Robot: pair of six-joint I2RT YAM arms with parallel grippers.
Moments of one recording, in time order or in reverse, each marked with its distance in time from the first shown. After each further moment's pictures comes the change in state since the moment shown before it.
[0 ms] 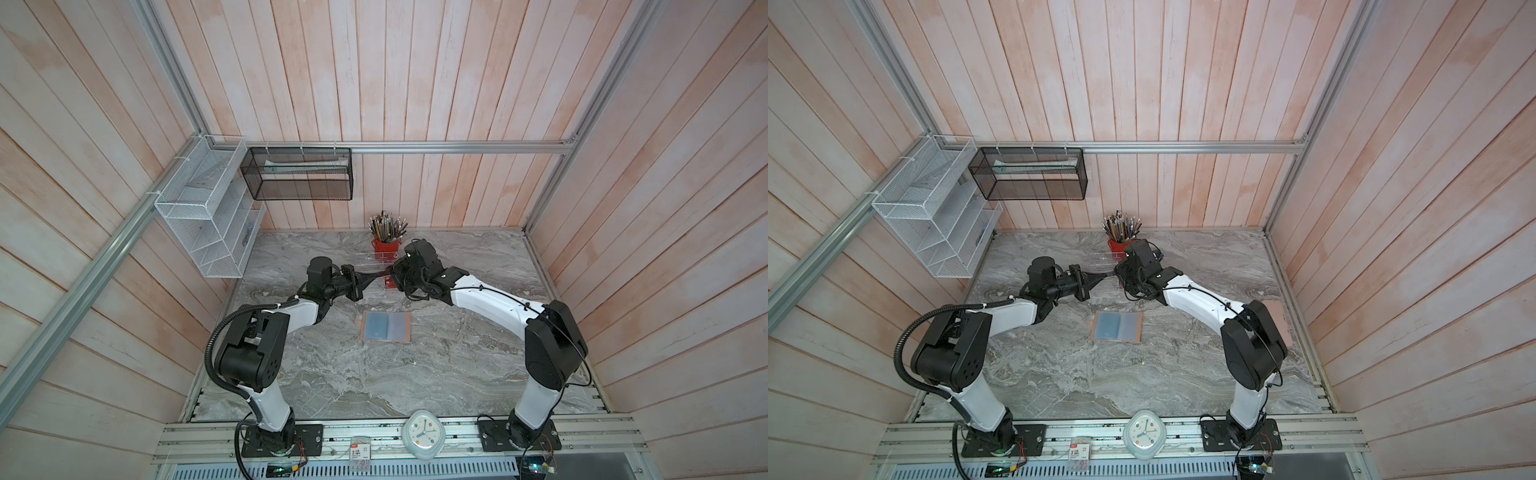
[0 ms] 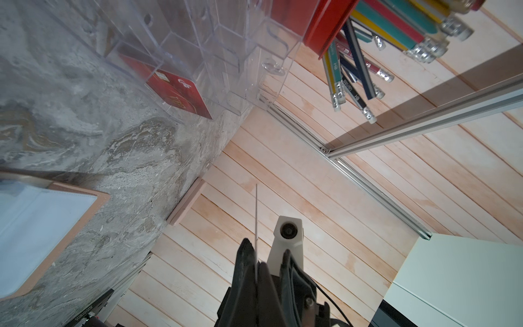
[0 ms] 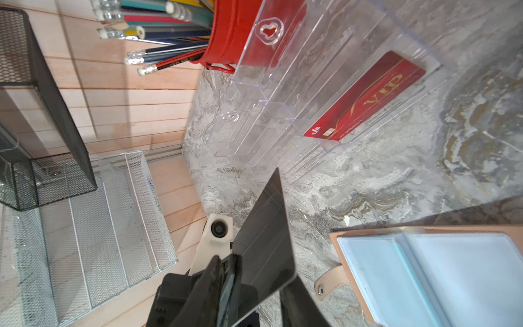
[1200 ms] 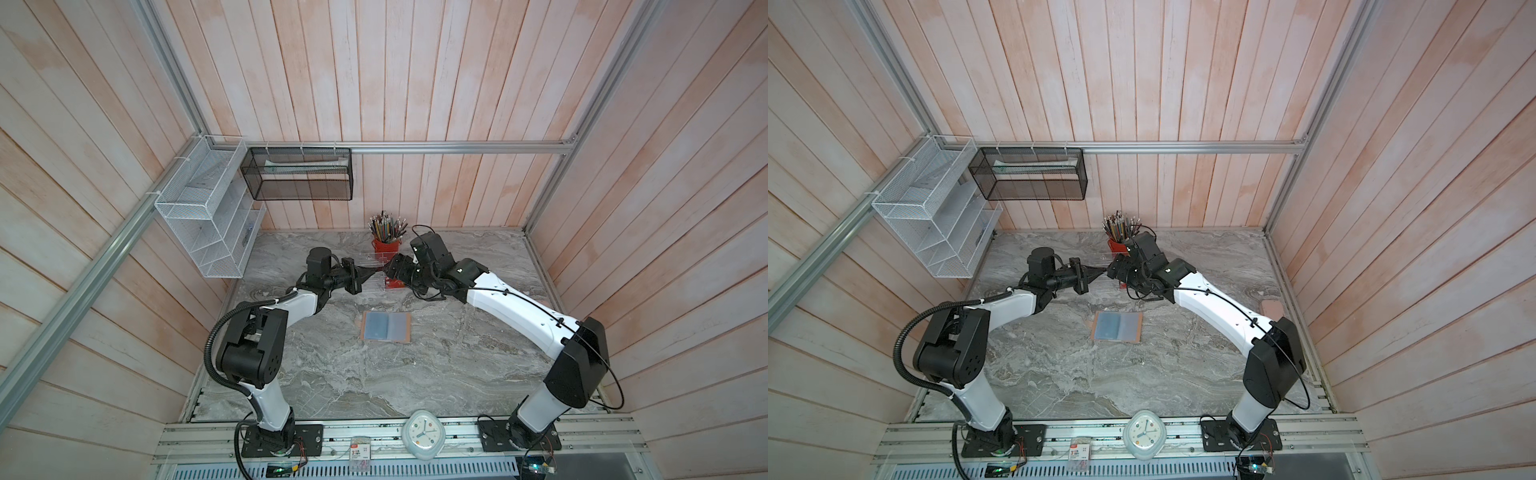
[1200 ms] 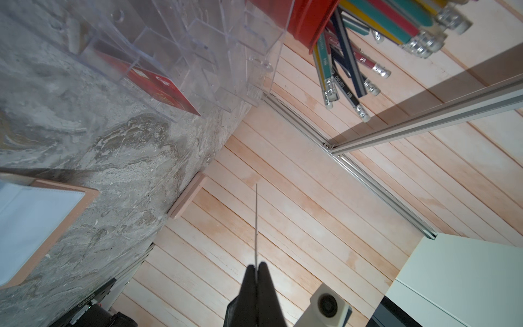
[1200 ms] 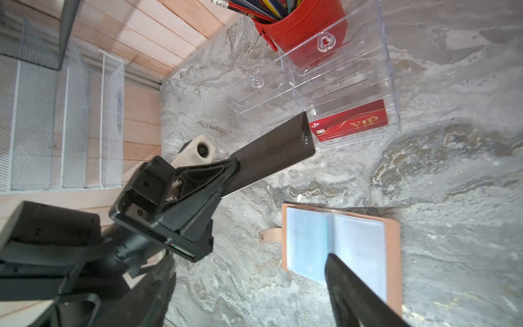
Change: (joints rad) left arm 0.018 0.022 0.111 -0.125 0.053 0.033; right arm 0.041 -0.144 0.101 -0.300 -0.004 -0.465
